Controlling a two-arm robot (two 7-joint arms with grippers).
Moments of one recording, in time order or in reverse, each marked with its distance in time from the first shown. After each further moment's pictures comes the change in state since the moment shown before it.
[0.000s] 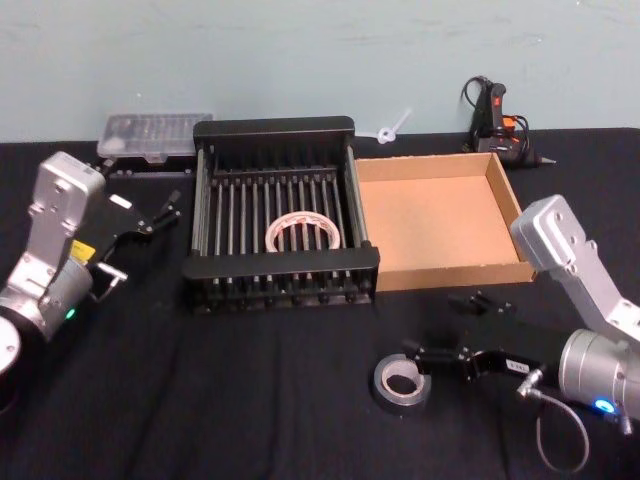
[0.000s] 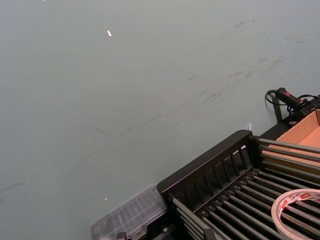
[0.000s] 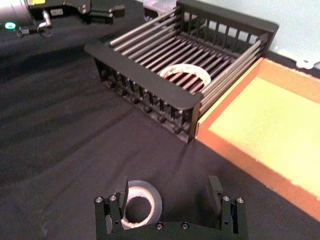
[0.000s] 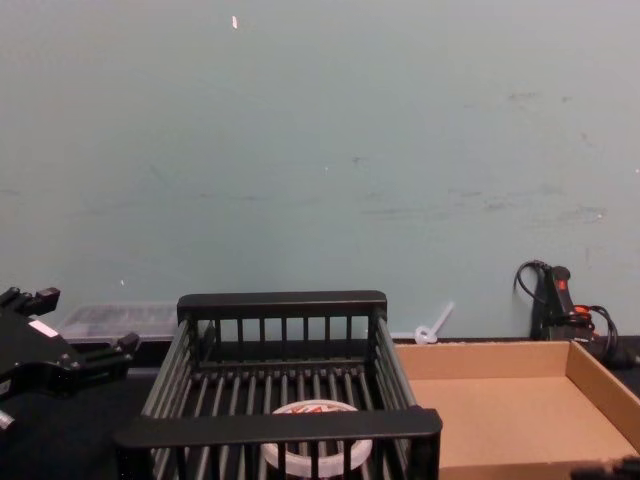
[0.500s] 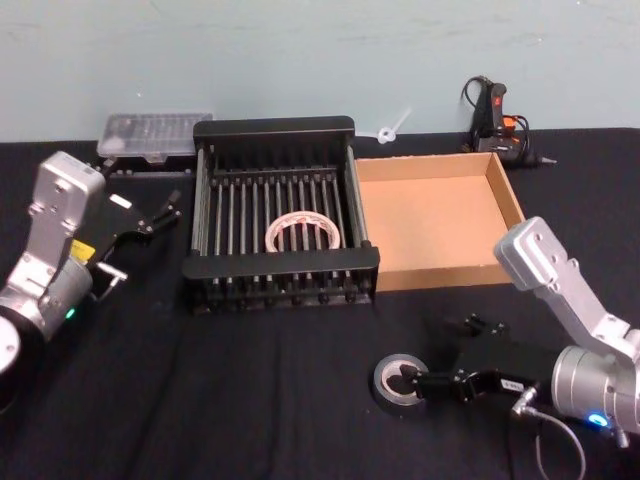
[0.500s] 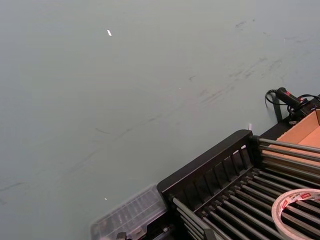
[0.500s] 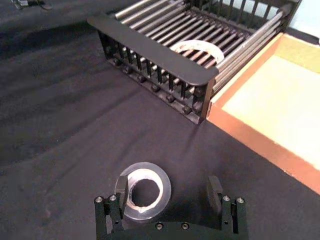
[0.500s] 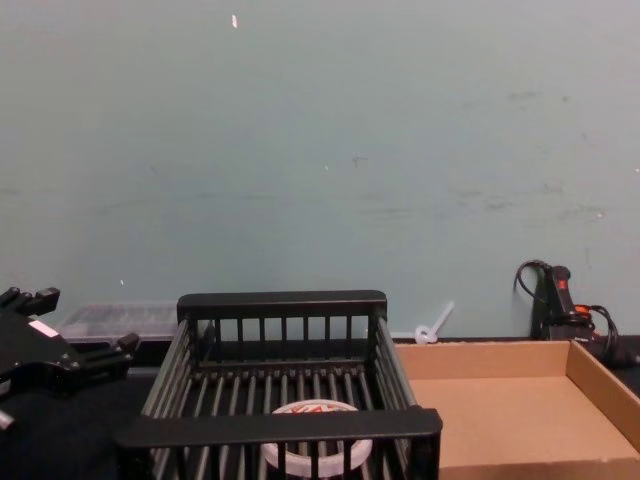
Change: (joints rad) left arm 0.000 0.000 0.000 0.000 0.000 0.000 0.000; right arm 0.017 0.019 -0.048 0.025 -0.004 0.024 0.006
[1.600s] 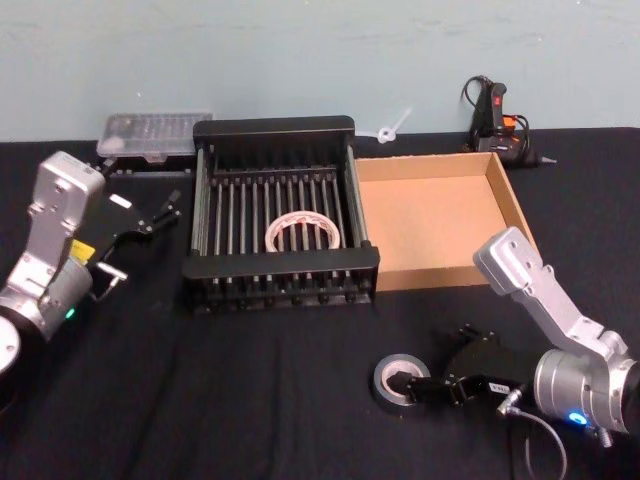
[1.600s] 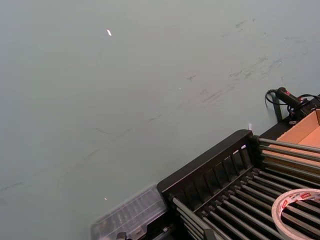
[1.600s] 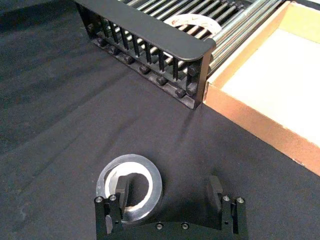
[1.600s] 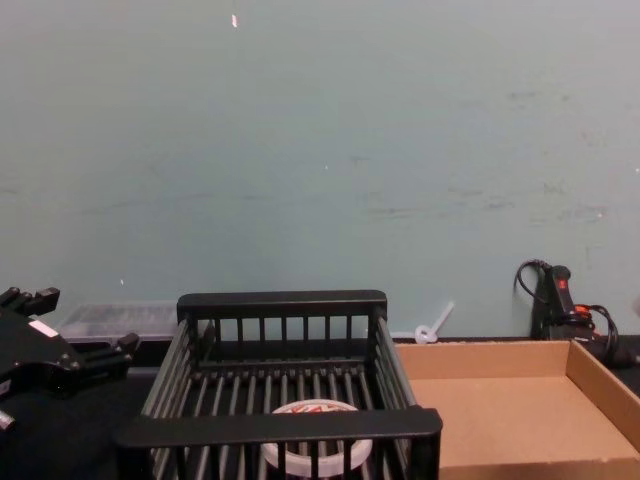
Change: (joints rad) left arm 0.000 0.000 0.000 0.000 0.000 0.000 0.000; right arm 0.053 -0.049 -0.044 0.096 -0.036 0.031 -0.002
